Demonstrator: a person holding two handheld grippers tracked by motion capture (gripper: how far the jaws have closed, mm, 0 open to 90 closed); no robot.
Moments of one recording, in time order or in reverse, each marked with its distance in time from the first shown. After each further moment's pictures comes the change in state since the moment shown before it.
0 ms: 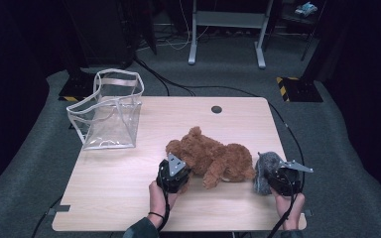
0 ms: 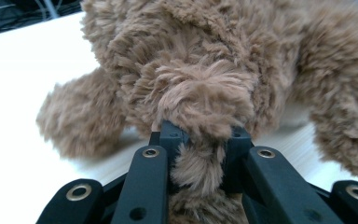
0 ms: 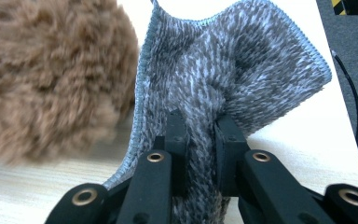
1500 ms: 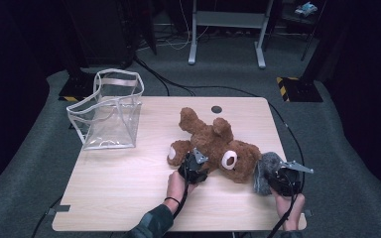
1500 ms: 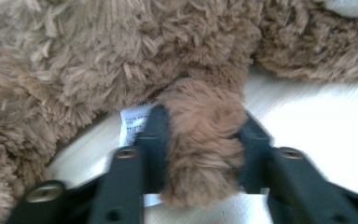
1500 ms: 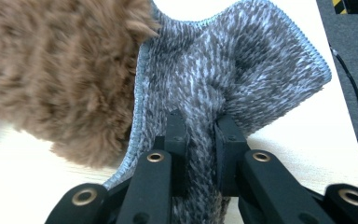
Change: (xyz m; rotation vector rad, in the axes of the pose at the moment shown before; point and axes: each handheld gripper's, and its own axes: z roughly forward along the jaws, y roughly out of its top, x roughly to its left) left arm -0.013 -0.006 0.095 0.244 -0.080 0.105; right arm 0.000 -0.001 -0.003 -0.008 0.005 0.014
